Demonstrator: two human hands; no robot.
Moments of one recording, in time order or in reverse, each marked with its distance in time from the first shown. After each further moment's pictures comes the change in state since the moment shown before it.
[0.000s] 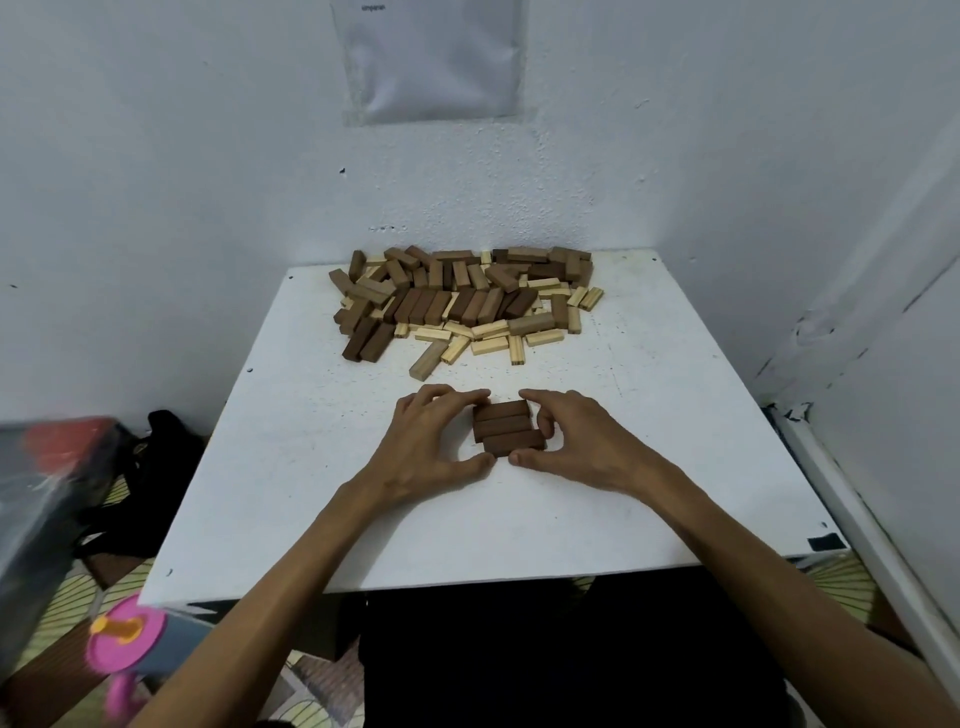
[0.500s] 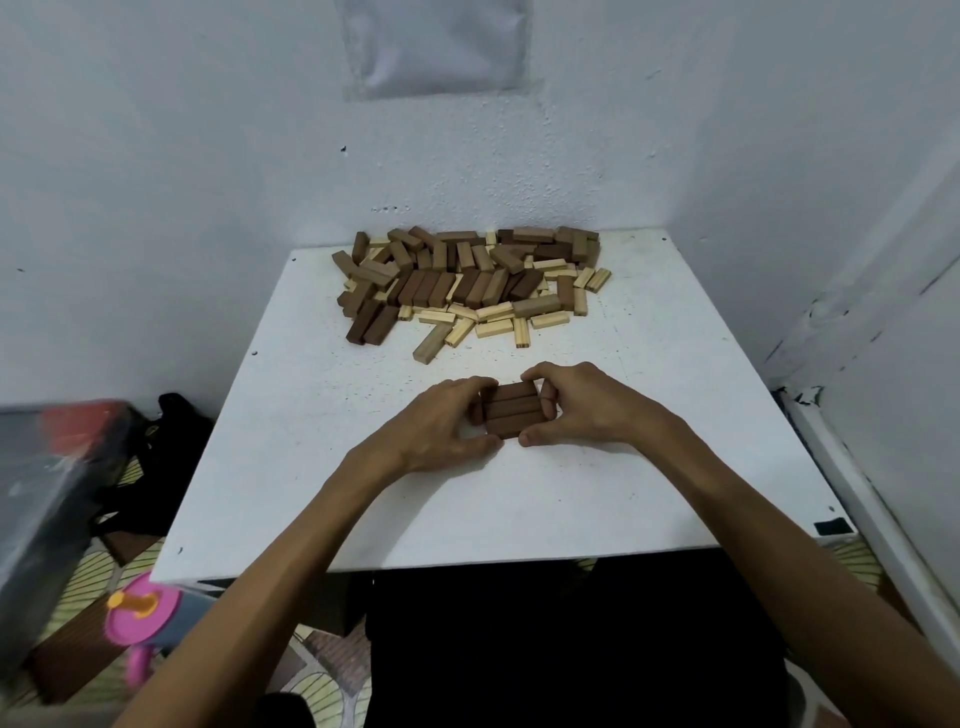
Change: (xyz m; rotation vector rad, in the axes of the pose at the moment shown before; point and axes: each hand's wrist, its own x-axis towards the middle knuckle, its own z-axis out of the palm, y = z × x) left_hand 0.017 0.017 -0.012 0.023 -0.270 -0.025; right_hand 0.019 -0.012 -0.023 -0.041 -0.154 0.008
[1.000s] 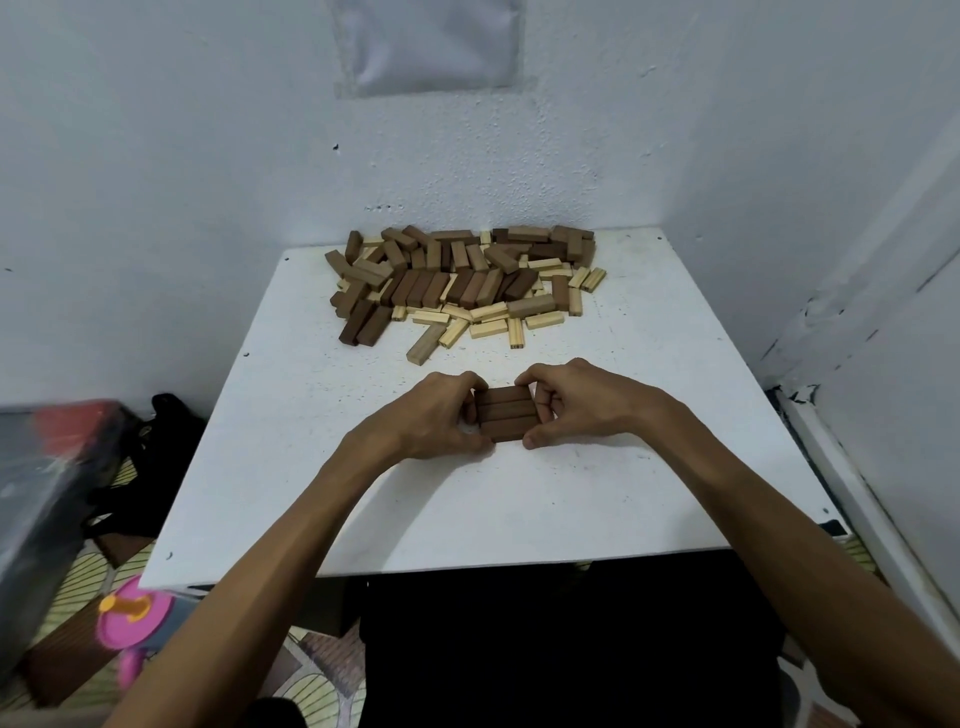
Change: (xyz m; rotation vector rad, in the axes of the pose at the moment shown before) left_hand 0.016 0.006 -0.012 0.057 -0.088 -0.089; right_hand 0.005 0.002 -0.014 -0.061 -0.139 -0.024
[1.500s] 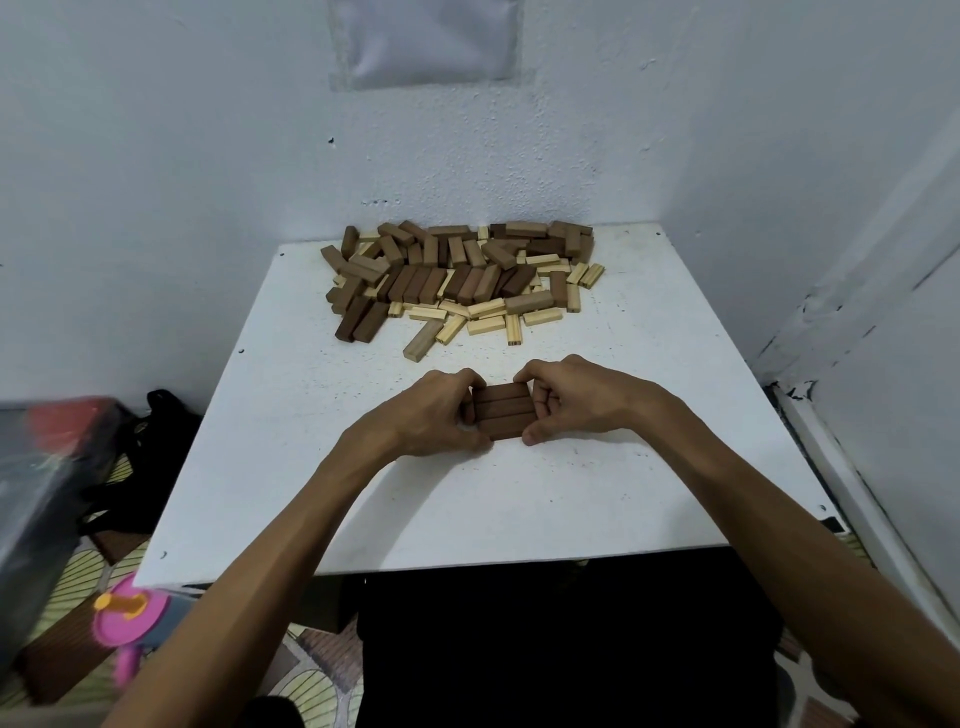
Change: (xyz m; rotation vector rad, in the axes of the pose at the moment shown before) left_hand -0.001 0.005 -0.004 -0.025 -0.059 -0.036; right_hand 0.006 0.003 -0.001 0.005 -0.038 0.025
